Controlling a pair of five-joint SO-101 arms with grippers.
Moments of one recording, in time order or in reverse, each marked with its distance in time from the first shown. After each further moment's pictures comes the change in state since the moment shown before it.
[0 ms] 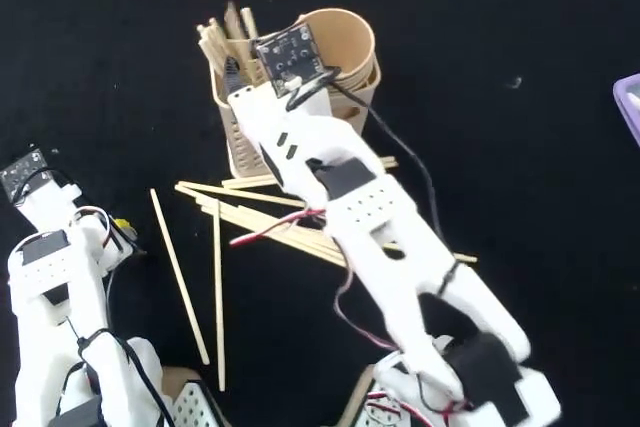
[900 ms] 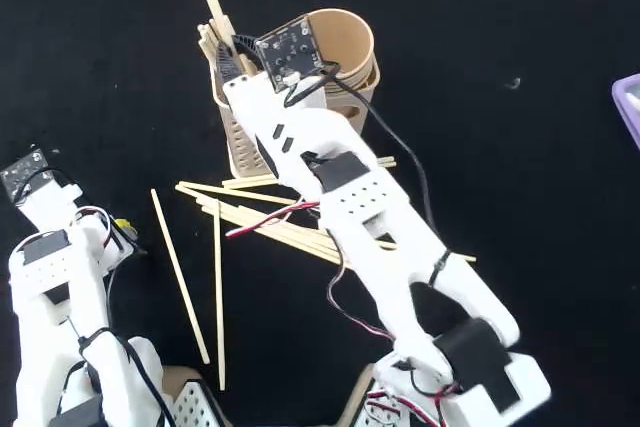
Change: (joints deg) left arm 0.0 0.0 0.0 0.0 0.0; right arm -0.2 3.4 -2.5 -5.3 0.1
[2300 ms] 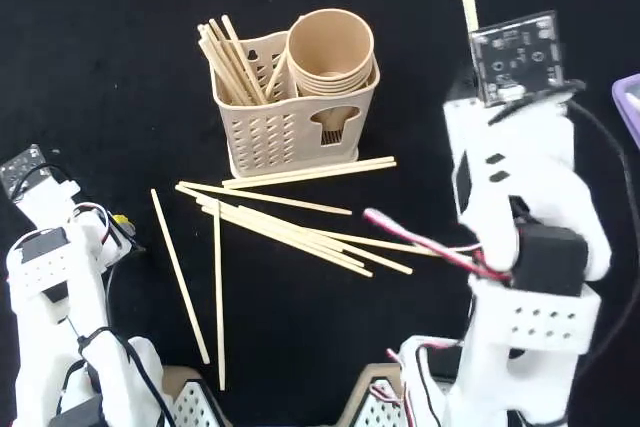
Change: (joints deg) left arm 0.0 0.1 -1.2 0.0 0.0; right arm 35.6 -36.3 -14.4 61.7 15.8
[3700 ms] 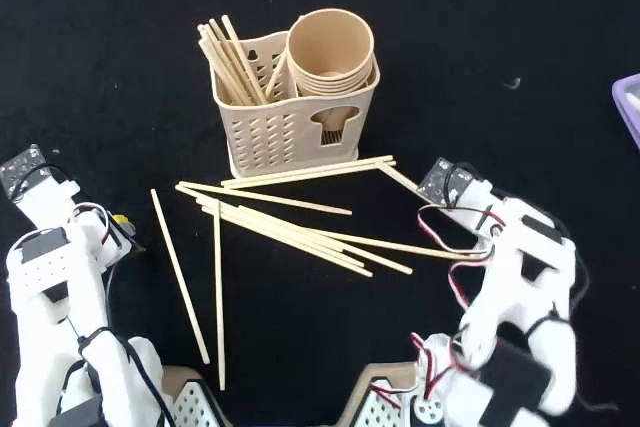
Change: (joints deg) left arm 0.0 0.0 0.0 0.0 0.0; right arm 25.7 30.8 42.6 -26.5 64.2
